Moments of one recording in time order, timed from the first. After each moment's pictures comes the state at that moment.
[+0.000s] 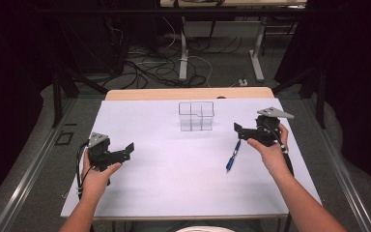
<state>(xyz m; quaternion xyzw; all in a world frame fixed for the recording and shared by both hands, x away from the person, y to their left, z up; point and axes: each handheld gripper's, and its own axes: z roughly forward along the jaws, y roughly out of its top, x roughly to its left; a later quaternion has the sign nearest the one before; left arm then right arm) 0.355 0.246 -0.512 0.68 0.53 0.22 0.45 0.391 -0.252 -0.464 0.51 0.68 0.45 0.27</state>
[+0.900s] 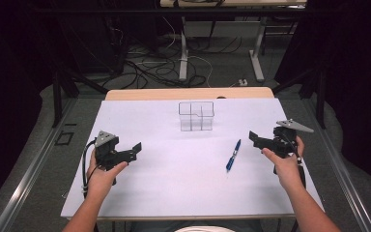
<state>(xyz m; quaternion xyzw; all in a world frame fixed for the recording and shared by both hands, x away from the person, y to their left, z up) 0.354 0.221 -0.503 0.70 0.50 0.21 0.47 0.369 -0.294 -0.487 0.56 0.64 0.46 0.26</state>
